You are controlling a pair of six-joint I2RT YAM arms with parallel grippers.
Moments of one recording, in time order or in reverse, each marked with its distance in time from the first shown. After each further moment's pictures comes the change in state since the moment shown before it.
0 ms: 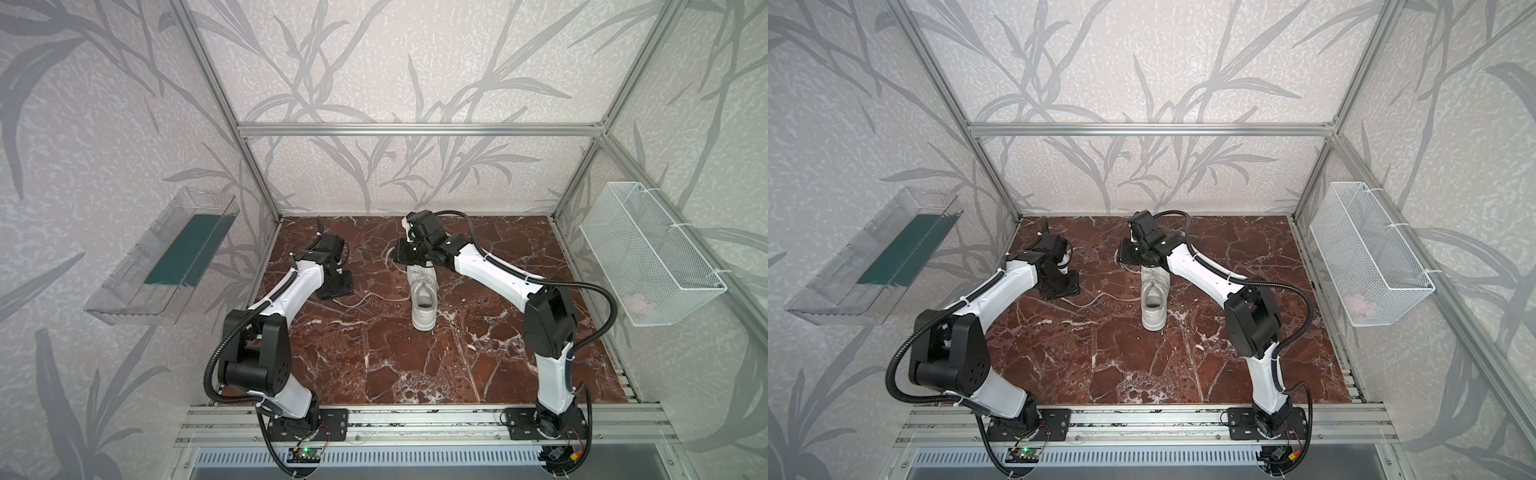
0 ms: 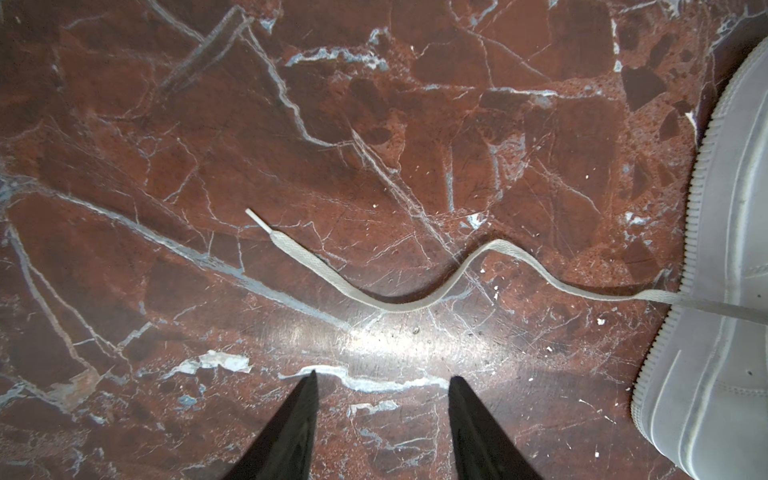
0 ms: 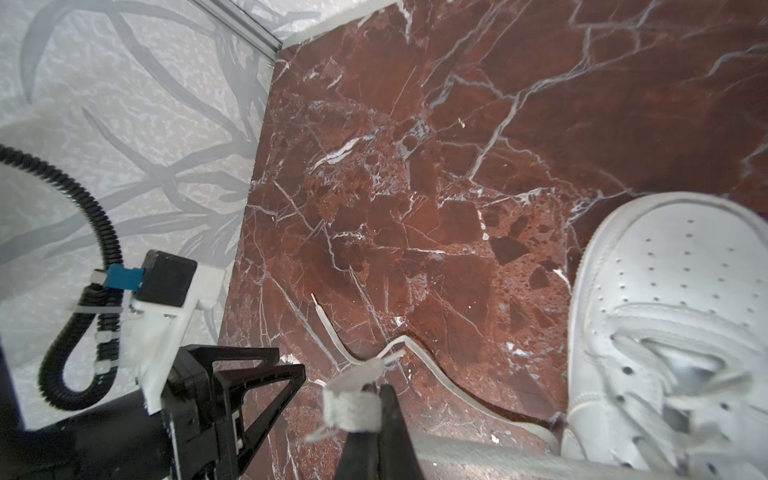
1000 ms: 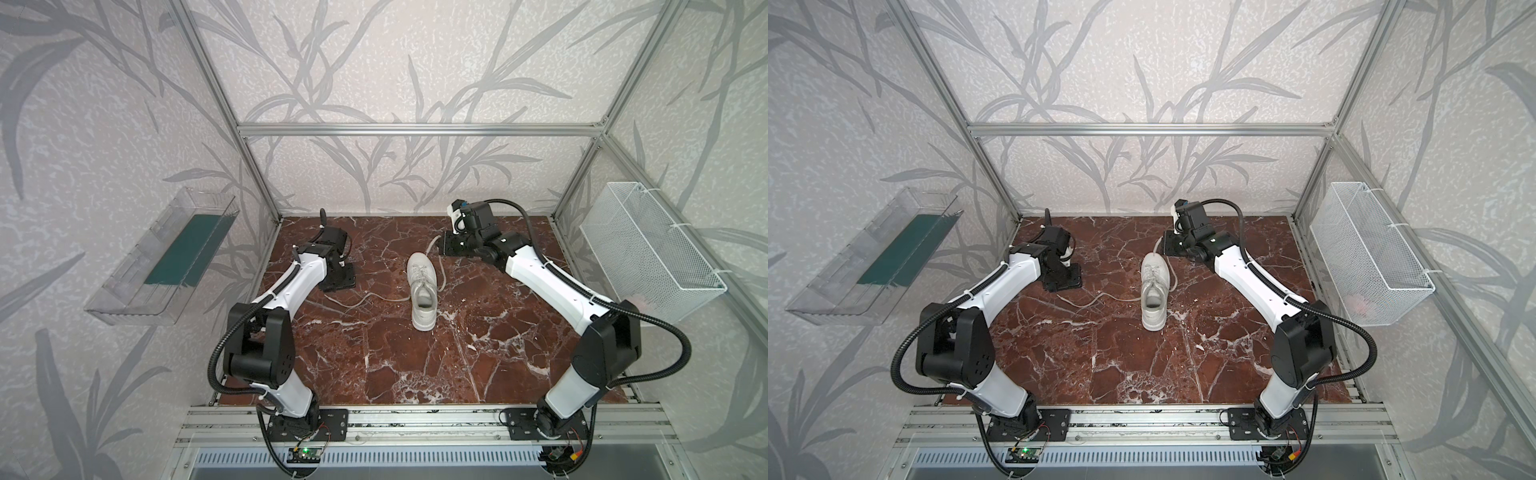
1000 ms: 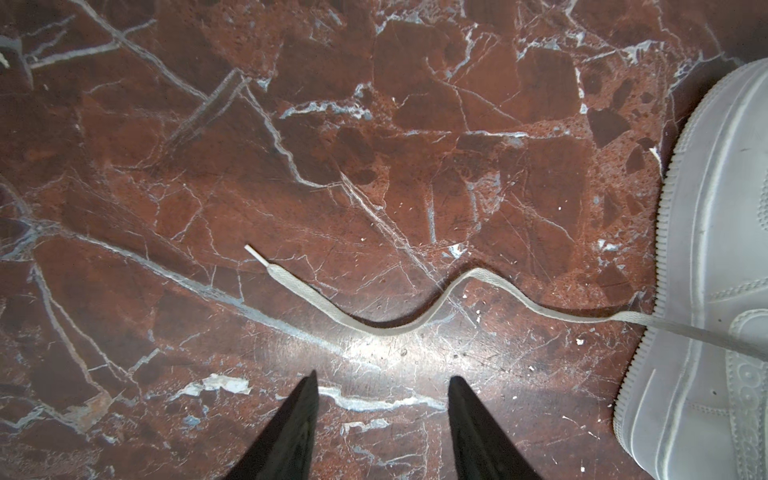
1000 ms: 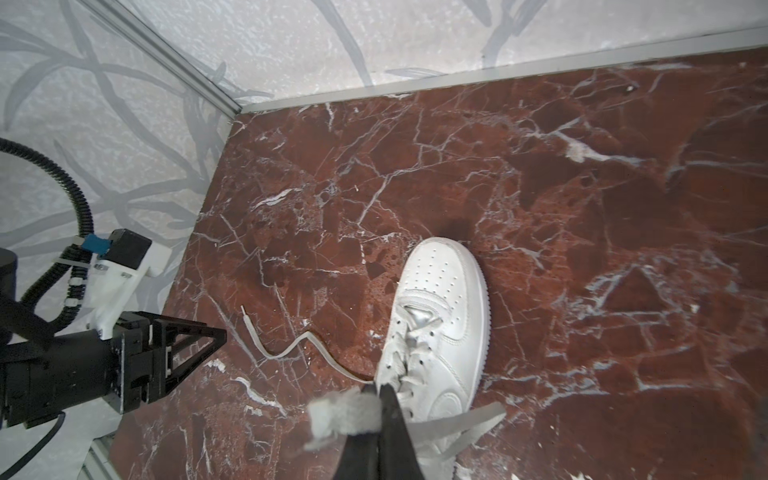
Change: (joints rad) left arm -0.011 0.053 0.097 -0.020 -0.016 0.006; right arm -0.172 -0.361 -0.264 -0.055 0.064 -0.247
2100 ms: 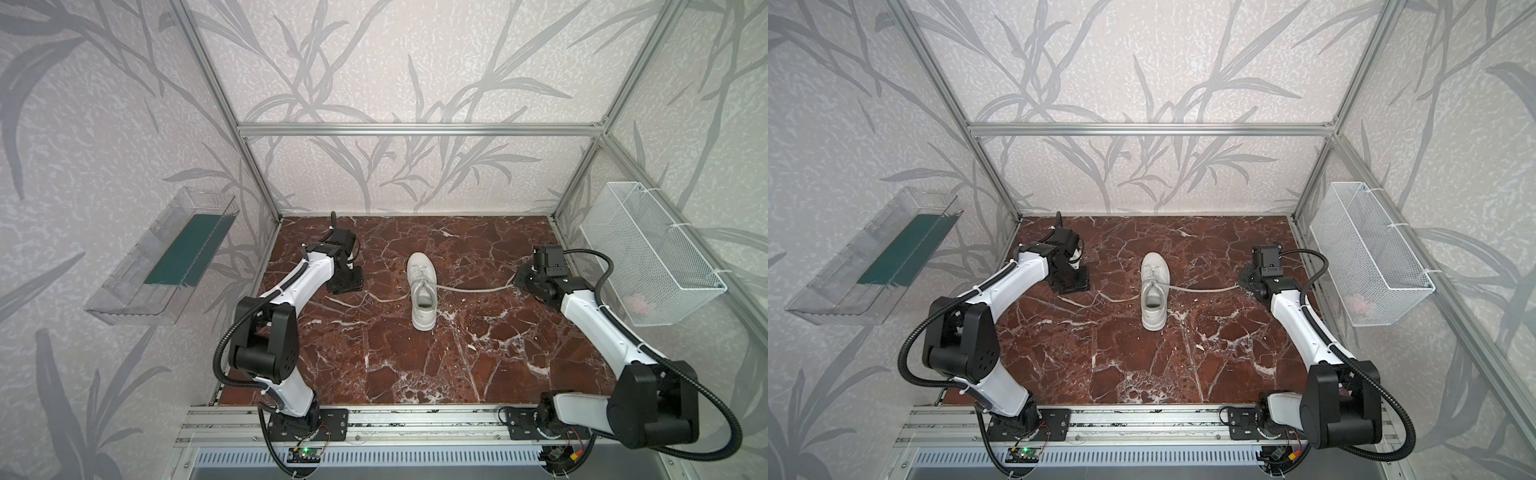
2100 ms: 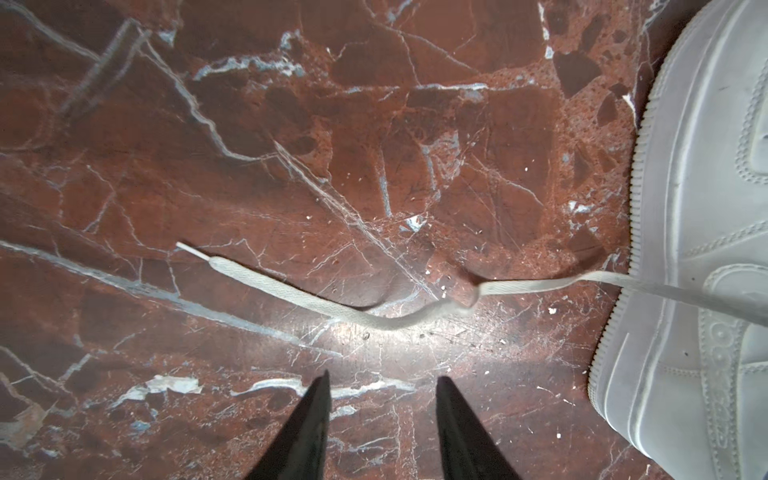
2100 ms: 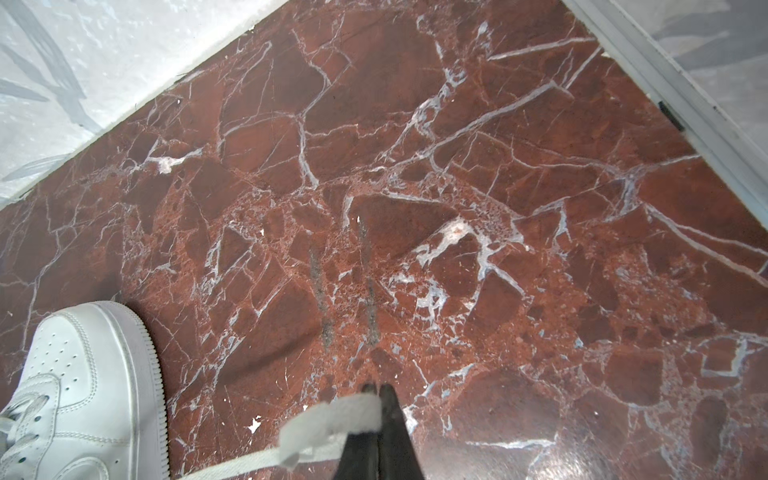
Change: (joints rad) left arm -0.056 0.040 0.020 -0.025 0.053 -0.007; right arm -0.468 -0.383 -0.624 0.055 0.287 0.054
